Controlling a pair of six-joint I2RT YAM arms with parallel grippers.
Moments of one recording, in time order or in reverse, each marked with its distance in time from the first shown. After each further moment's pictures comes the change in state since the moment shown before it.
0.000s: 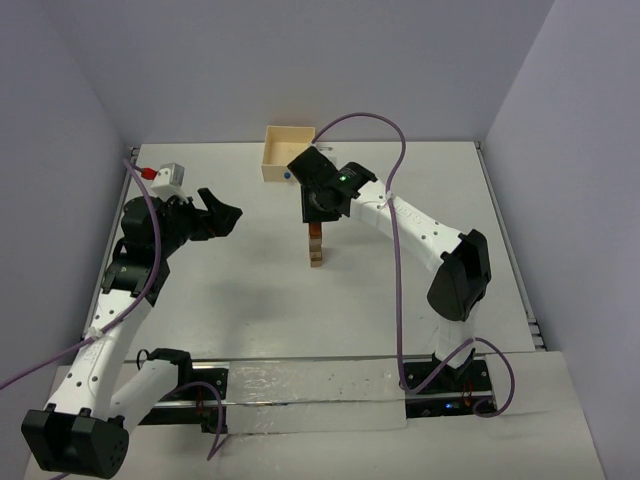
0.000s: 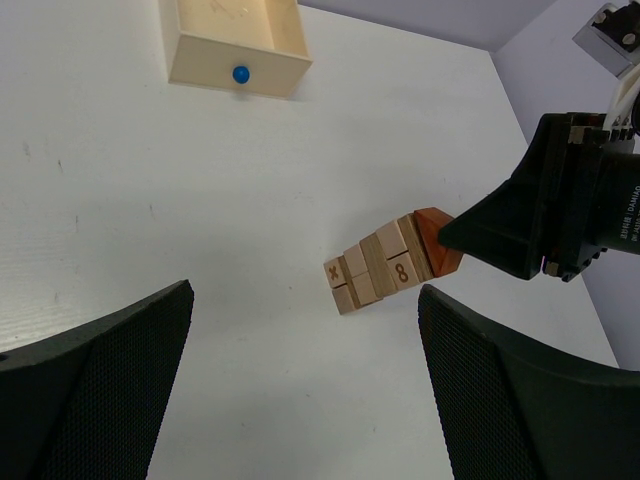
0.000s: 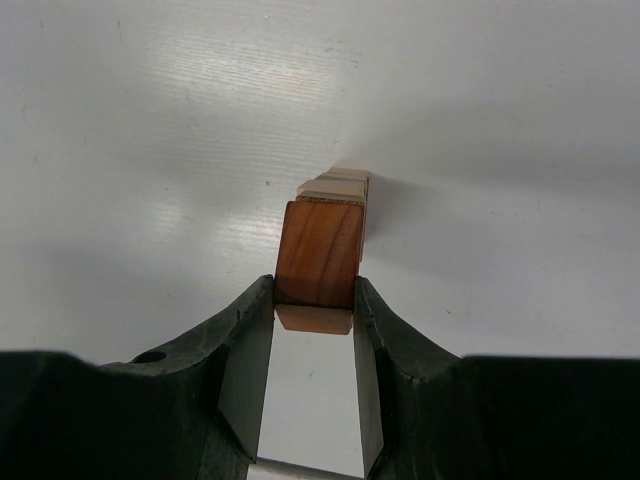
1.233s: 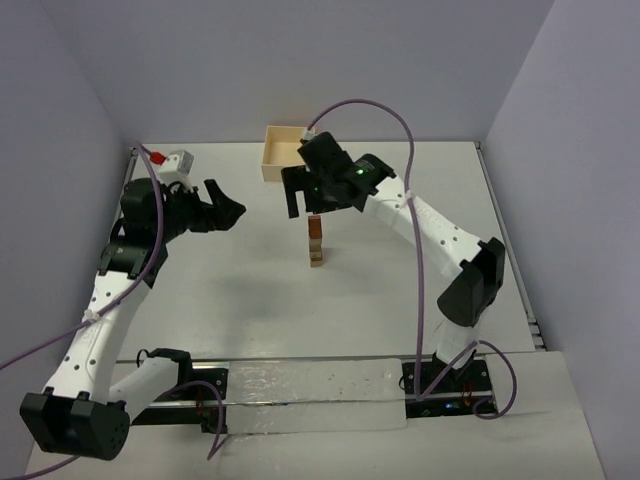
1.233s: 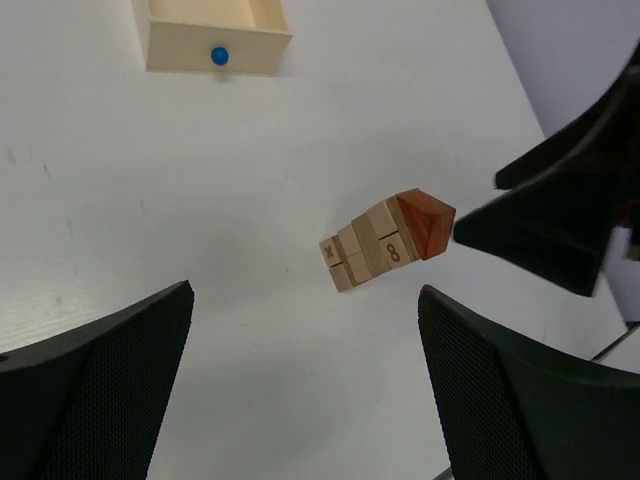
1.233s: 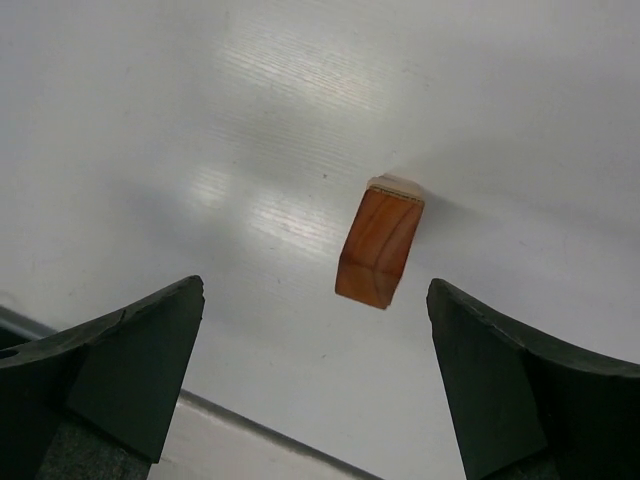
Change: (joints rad) left arm -0.001 0.074 0.109 -0.109 0.072 0.072; right arm -0.011 -0.049 0.054 0.019 -0.152 -0.139
